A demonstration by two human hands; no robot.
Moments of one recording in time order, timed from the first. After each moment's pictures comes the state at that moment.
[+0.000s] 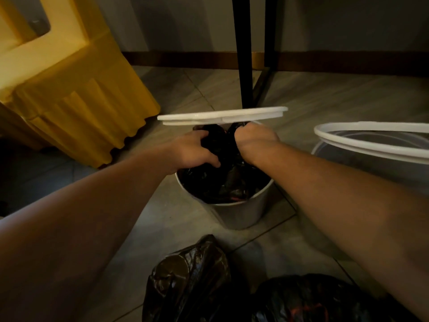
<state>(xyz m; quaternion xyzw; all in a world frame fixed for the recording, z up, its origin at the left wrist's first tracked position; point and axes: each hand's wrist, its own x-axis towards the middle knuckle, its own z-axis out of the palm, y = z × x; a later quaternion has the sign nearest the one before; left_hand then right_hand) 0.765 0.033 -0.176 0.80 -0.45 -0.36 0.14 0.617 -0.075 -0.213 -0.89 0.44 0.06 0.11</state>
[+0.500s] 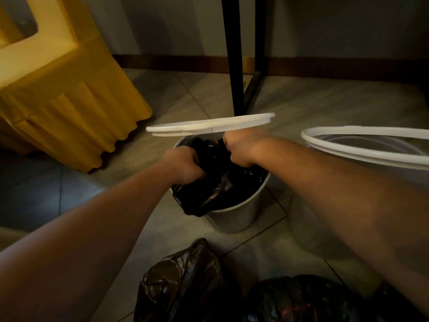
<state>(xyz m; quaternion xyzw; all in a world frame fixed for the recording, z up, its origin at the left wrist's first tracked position) 0.753 0.042 -0.192 0.85 -0.47 -0.24 0.00 0.596 -0.065 -0.183 -0.93 0.34 0.07 0.13</state>
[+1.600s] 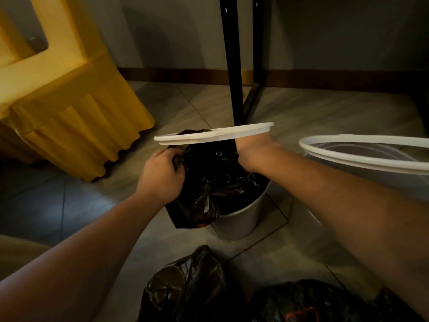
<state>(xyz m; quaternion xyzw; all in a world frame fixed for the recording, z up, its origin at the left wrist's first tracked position) 0.762 0.096 -0.177 0.85 -0.49 -0.05 0.19 0.585 -0.059 -0.178 -0.87 0.45 -0.01 0.20</state>
